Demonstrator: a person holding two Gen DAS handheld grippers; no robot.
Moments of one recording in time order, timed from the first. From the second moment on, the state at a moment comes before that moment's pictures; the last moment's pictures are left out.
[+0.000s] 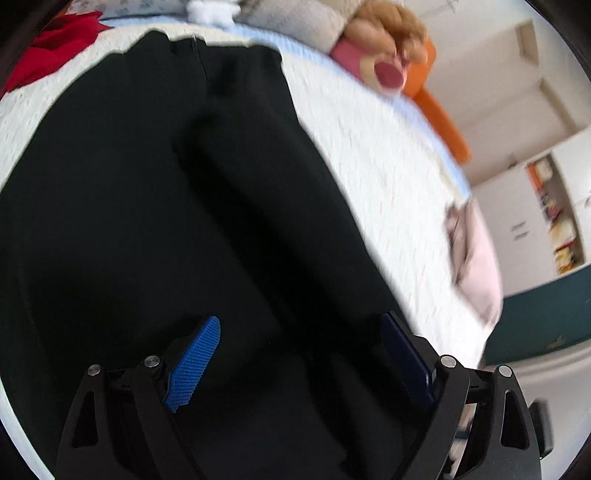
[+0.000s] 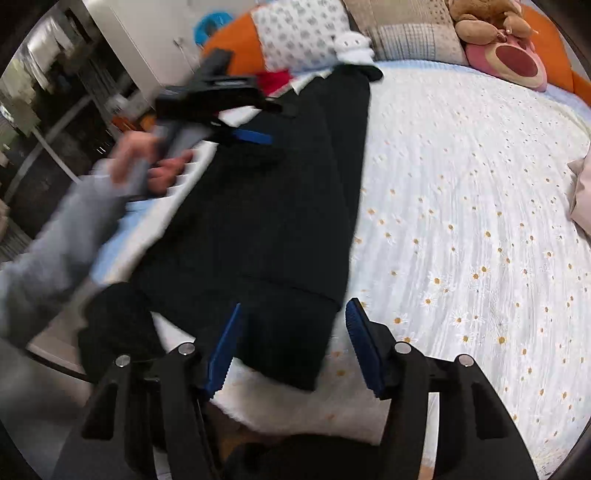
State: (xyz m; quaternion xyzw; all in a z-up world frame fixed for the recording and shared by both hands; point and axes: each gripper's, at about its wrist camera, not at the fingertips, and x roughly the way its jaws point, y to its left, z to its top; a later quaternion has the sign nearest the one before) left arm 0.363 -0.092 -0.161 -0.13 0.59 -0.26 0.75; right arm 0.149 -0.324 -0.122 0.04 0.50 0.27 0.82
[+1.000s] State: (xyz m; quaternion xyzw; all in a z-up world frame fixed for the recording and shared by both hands) left arm 0.257 -0.079 -0.190 -0.30 0.52 -0.29 0.75; right arm 0.156 -0.280 -0.084 -0.06 0.42 0.27 0.86
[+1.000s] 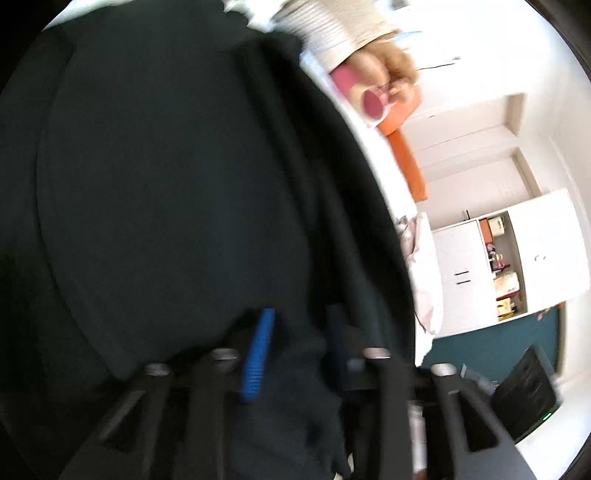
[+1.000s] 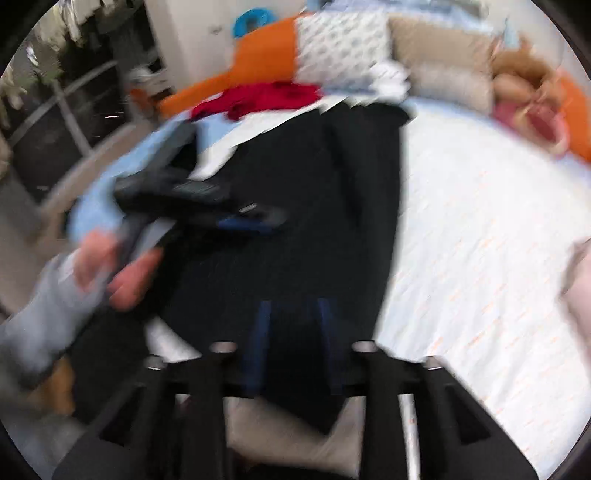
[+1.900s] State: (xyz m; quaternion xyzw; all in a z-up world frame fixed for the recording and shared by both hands) left arm 0.185 0.092 -0.146 -0.19 0.50 -0.07 0.84; right arm 0.171 -0.179 -0.133 -0.18 0.46 0.23 0.84
